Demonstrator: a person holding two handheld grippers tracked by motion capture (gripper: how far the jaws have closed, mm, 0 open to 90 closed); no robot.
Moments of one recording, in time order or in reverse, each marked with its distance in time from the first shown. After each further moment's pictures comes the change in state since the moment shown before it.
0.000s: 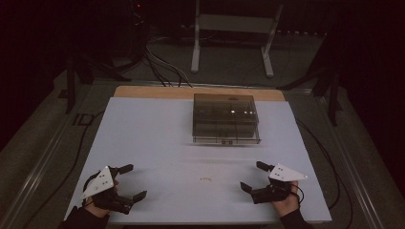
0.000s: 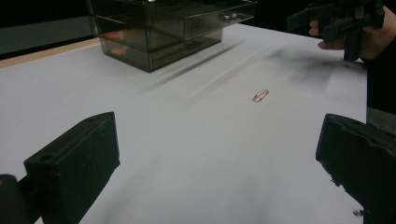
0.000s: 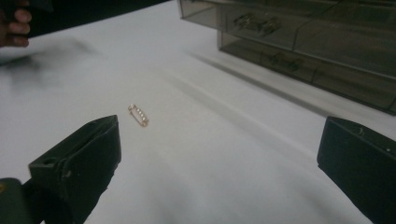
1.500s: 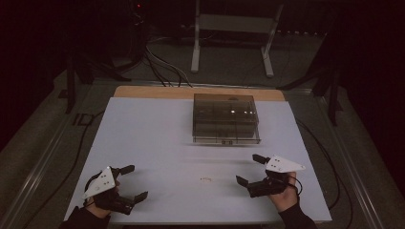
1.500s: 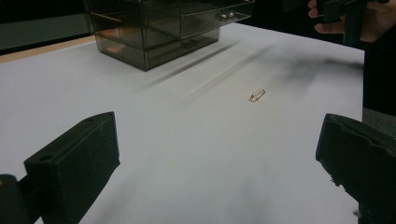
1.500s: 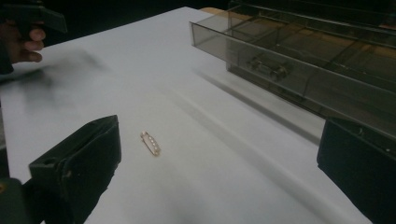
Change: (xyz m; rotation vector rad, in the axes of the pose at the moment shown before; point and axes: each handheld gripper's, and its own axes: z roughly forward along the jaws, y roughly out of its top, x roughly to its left) left arm -0.002 0.000 0.002 0.008 -0.008 -0.010; right arm 0.008 0.039 0.004 0.011 0.024 -0.015
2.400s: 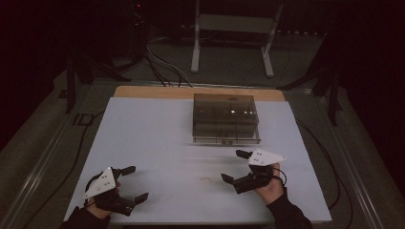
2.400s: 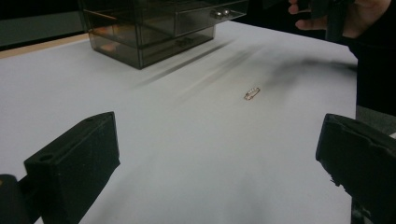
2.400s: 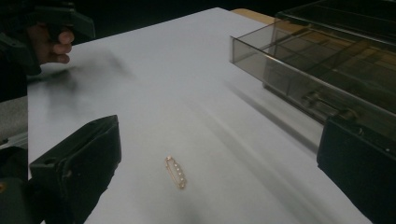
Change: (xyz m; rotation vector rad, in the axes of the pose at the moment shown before) left arm -0.001 0.000 0.001 0.000 -0.018 -0.003; right arm 0.013 0.022 0.037 0.026 0.112 -0.059
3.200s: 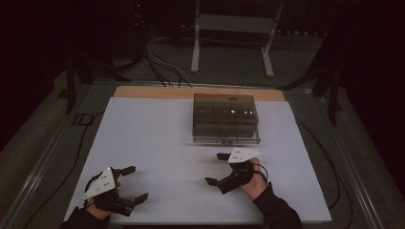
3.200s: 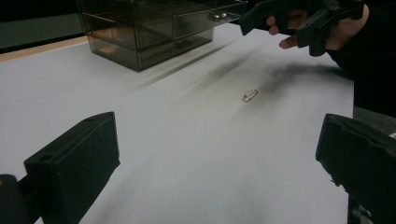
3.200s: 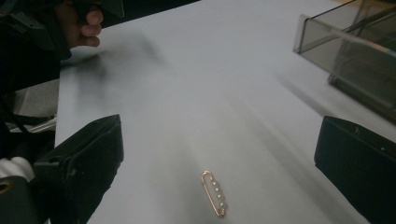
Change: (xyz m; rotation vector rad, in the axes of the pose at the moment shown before) left arm -0.001 0.001 -0.001 -0.001 -0.001 0.005; right arm 0.007 0.004 0.048 0.082 0.156 -0.004
